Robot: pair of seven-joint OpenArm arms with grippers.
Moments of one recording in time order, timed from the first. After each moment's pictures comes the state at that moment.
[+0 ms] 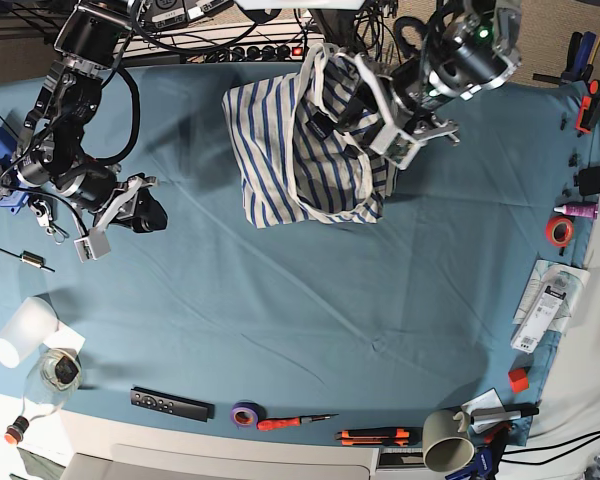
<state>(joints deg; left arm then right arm) 25.9 -9.5 13.2 130.0 -21.5 -16.0 57.4 0.1 16.0 28.1 94.3 45.1 38.7 -70.3</state>
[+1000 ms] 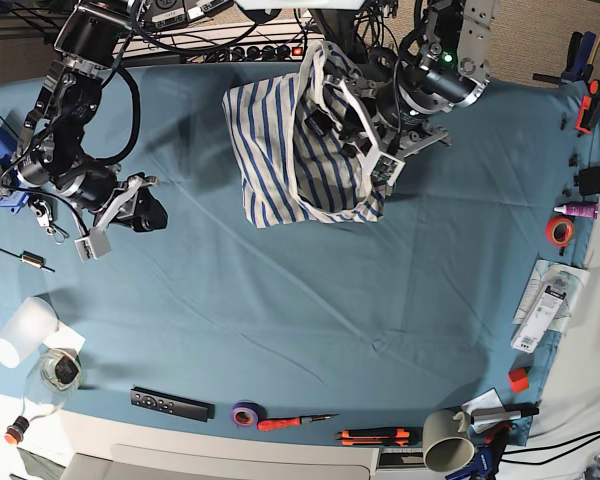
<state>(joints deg) 21.5 -4.3 15.2 121.4 -12.7 -8.0 60.4 0.2 16.1 28.1 94.3 45.1 38.7 -70.7</state>
